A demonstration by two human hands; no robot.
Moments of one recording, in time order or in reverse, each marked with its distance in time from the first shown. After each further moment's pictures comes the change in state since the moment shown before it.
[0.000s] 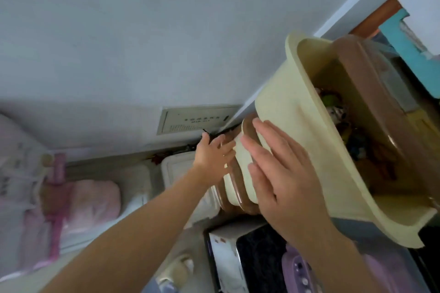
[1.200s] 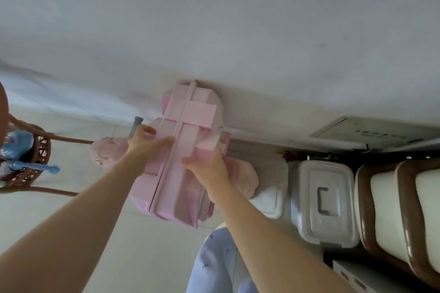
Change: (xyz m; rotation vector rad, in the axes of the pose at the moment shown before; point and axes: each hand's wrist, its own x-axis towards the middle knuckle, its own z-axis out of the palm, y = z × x) left_hand -0.264 0.157 -0.381 0.598 1.269 0.120; right_hand 0.064 -0.352 0.292 1.186 -0.865 0.822
